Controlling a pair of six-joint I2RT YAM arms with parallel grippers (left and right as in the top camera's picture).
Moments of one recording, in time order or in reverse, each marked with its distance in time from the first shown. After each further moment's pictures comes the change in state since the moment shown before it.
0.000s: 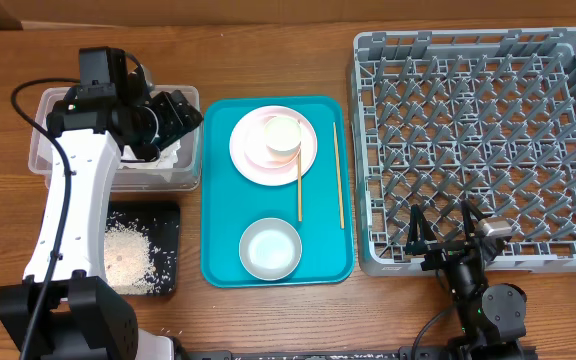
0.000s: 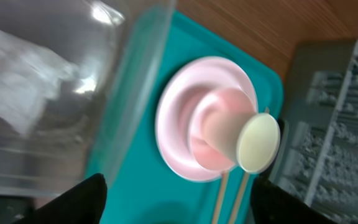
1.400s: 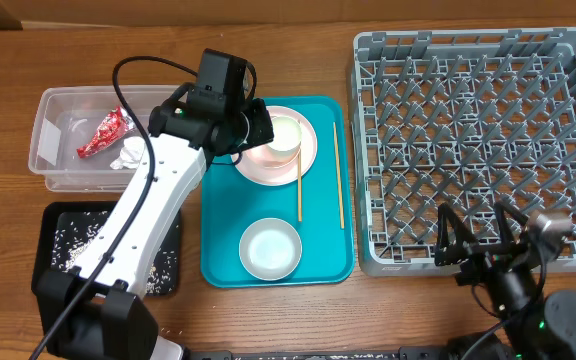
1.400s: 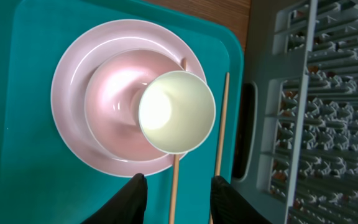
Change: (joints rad) left arm -0.399 0.020 0.002 0.135 -0.250 -0.139; right arm 0.000 0.271 0.690 -0.579 -0.036 0.076
